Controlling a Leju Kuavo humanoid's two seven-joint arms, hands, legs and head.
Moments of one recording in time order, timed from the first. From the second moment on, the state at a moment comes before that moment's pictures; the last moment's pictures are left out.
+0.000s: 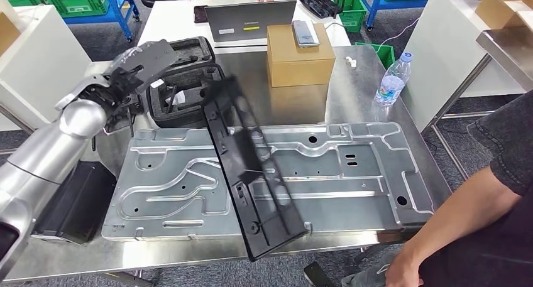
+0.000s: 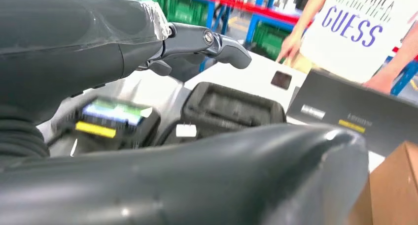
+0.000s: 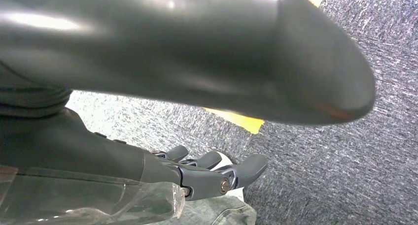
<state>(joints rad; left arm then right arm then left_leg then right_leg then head) -1.10 0.33 -0.82 -1.15 -0.11 -0.02 0.40 -0.25 0.05 0.89 -0.28 -0.34 -0.12 -0.06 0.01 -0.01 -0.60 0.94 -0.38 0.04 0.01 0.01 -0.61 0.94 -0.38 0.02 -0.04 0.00</state>
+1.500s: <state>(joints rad) -0.94 0.55 -0.70 -1.18 -0.23 0.45 0.58 -0.23 0.05 0.86 -0.28 -0.30 -0.17 -0.01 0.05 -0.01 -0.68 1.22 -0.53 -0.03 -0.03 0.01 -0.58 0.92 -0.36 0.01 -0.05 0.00</state>
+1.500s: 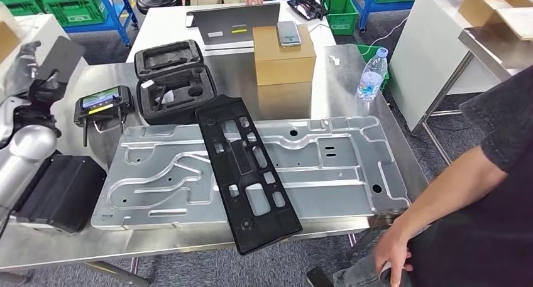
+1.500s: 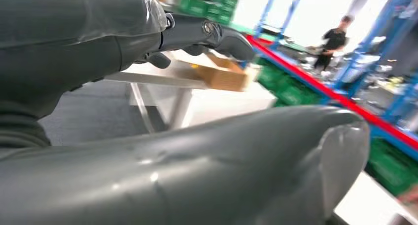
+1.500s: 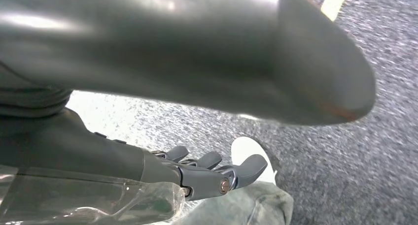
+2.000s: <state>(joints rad) -0.78 0.64 -0.57 -1.32 -0.32 0.45 0.63 -0.19 0.03 0.86 -0.28 -0.30 -0.26 0.02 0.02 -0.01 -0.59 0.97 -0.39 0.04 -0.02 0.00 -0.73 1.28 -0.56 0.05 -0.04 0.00</state>
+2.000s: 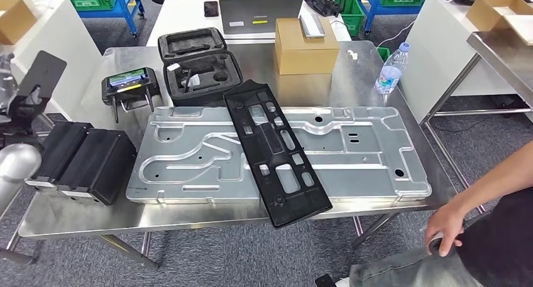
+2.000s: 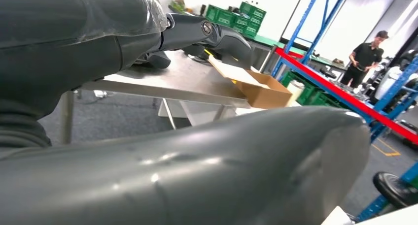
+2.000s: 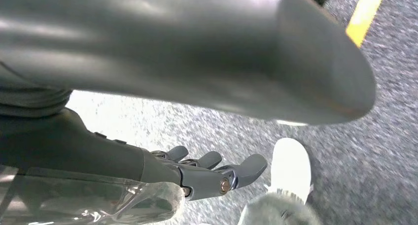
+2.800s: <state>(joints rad) -0.58 0.78 -0.35 -1.50 -0.43 0.40 0.69 -0.14 0.09 0.86 -0.28 -0.37 -0.29 0.01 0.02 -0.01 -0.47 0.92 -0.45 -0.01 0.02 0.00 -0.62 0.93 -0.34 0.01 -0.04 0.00</state>
